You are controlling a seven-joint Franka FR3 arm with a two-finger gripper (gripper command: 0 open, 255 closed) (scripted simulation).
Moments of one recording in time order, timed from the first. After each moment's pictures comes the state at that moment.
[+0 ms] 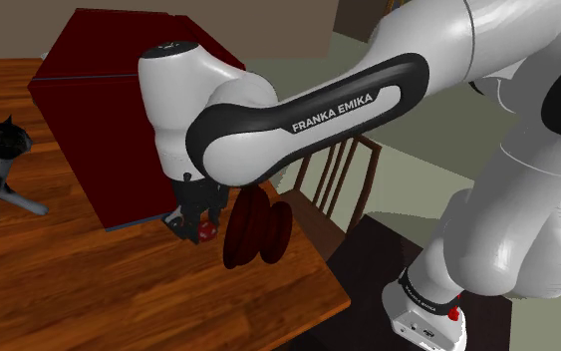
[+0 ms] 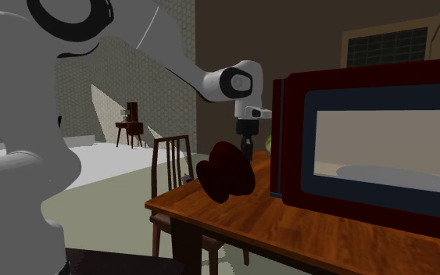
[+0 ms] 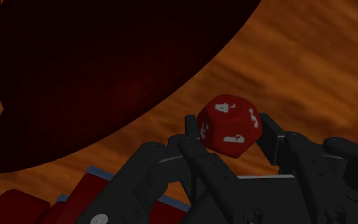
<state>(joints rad) 0.18 0.06 0.52 -1.97 -0.03 1.99 0.62</state>
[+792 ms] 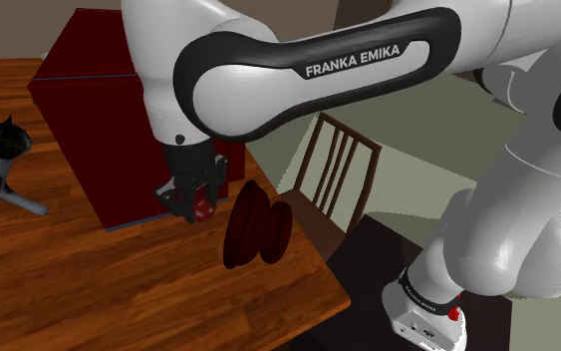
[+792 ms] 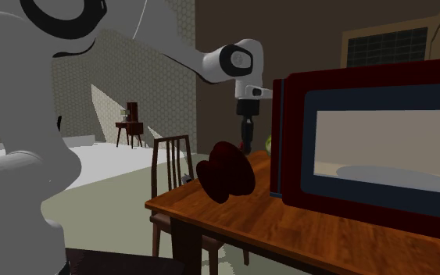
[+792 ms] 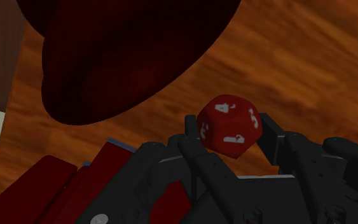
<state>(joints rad) 0.18 0.02 0.52 -1.84 -0.01 1.83 0.61</state>
